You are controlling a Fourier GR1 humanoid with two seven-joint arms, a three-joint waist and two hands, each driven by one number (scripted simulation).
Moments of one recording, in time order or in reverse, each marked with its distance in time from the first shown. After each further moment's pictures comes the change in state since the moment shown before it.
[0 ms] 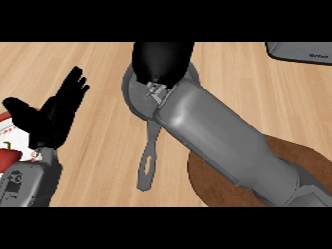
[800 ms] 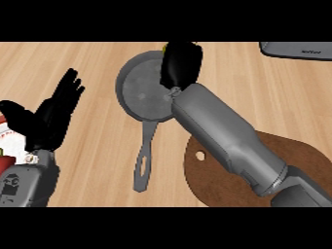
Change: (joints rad) left arm 0.019 -0.002 0.017 -0.013 -0.008 0.009 0.000; right arm 0.036 0.006 0.071 0.439 -0.209 -0.480 -0.167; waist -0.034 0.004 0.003
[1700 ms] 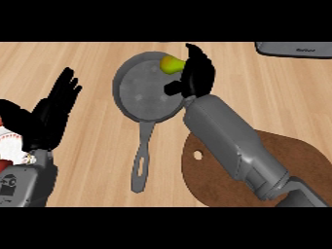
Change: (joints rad) left arm 0.000 -0.004 0.016 -0.013 -0.002 0.009 0.016; right arm 0.096 0.000 -0.065 0.103 -0.338 -0.335 -0.190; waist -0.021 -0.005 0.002
